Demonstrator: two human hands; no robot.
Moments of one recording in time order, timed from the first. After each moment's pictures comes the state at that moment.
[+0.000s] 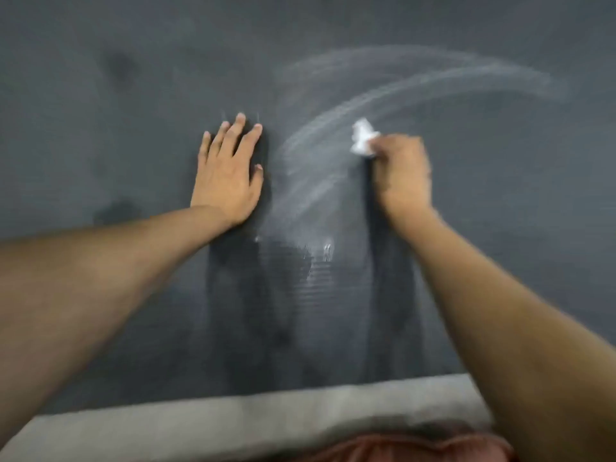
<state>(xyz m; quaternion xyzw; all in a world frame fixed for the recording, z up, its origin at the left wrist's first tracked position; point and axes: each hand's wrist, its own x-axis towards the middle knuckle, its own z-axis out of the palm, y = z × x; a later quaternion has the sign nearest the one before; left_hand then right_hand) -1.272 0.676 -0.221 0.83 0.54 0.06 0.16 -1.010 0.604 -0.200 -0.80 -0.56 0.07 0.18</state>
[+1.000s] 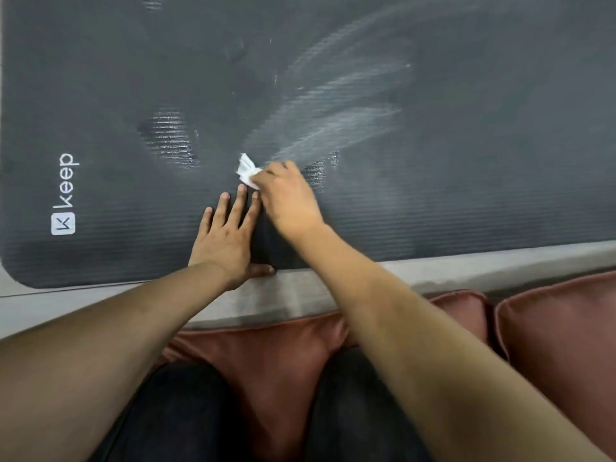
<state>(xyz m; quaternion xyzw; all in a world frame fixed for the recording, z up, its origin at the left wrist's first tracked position) -1.376 0.458 -0.178 0.82 0.48 -0.24 0.21 -1.226 0.476 -0.192 -0.66 -0.73 0.16 0.10</state>
